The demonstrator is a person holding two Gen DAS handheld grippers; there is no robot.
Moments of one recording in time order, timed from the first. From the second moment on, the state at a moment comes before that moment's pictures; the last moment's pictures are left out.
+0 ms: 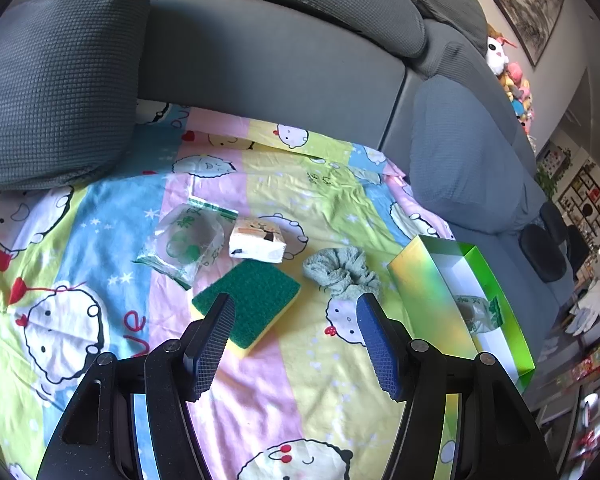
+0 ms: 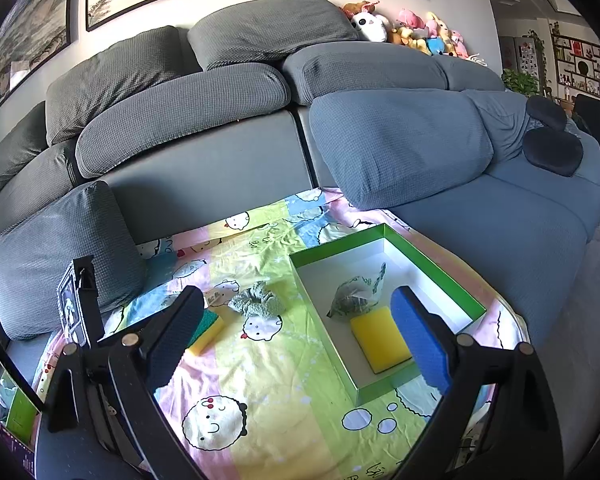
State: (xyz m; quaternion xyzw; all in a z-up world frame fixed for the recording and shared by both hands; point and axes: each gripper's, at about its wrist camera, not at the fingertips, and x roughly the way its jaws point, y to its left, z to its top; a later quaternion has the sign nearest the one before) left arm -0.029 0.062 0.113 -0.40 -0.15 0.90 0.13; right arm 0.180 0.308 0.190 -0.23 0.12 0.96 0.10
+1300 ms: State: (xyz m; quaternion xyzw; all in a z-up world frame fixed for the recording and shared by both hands) left arm -0.048 -0.005 0.077 -0.44 -0.21 0.87 0.08; right arm 0.002 0.258 0.114 -0.35 0.24 0.91 0.00
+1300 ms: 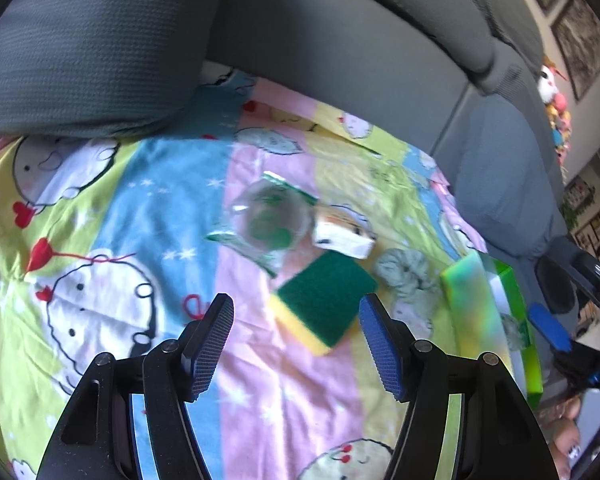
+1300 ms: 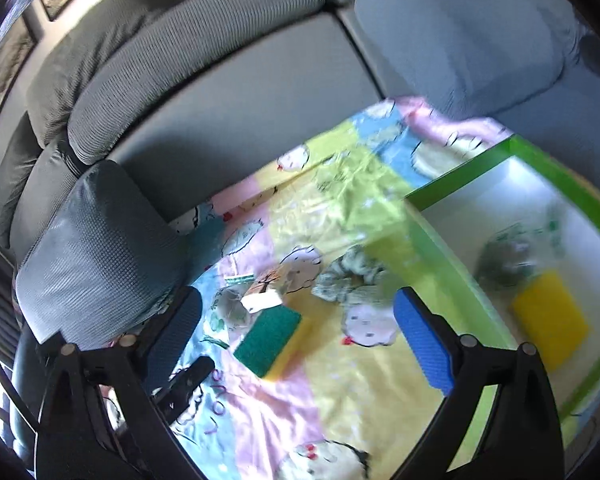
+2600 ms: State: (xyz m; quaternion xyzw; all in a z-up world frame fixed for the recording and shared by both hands) left arm -0.057 0.041 0.056 -0.47 -0.19 0.85 0.13; right arm -0.082 0.219 0.017 -0.48 0.22 0.84 -0.11
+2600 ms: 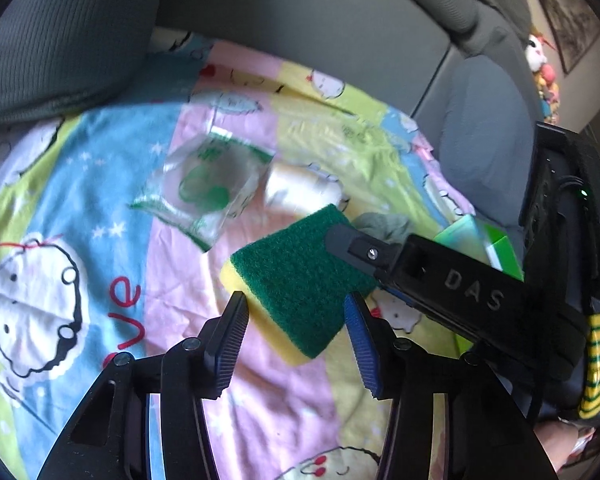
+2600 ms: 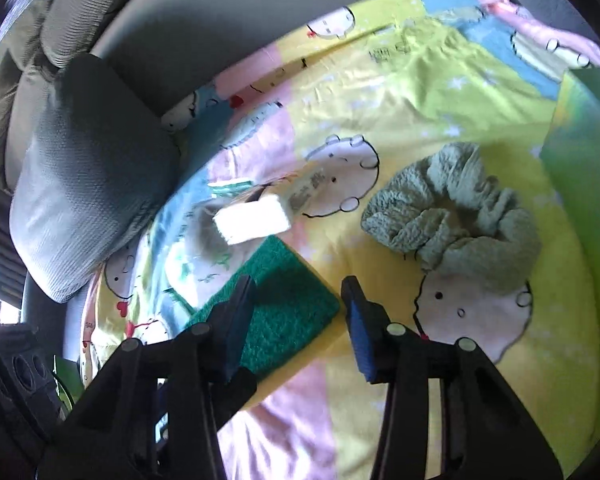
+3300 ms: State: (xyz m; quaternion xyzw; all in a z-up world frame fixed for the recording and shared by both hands) left arm -0.020 0.071 0.128 -0.37 -0.14 0.91 0.16; right arm -0.014 0.244 0.096 -0.38 0.22 0.89 -0.11
